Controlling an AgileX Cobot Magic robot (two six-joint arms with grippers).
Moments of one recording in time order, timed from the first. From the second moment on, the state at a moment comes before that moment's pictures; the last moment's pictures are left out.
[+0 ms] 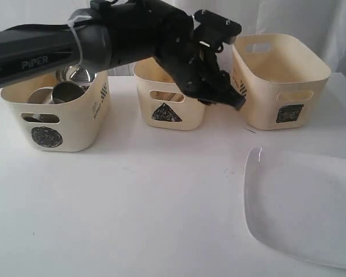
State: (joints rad) left arm -0.83 2.06 -1.90 0.11 0.71 -0.03; right arm 0.08 0.01 0.00 0.01 0.23 0.11
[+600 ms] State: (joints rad) left arm -0.95 2.02 -1.66 -0.19 0.65 -0.05; right arm 0.08 0.01 0.00 0.01 0.23 0.11
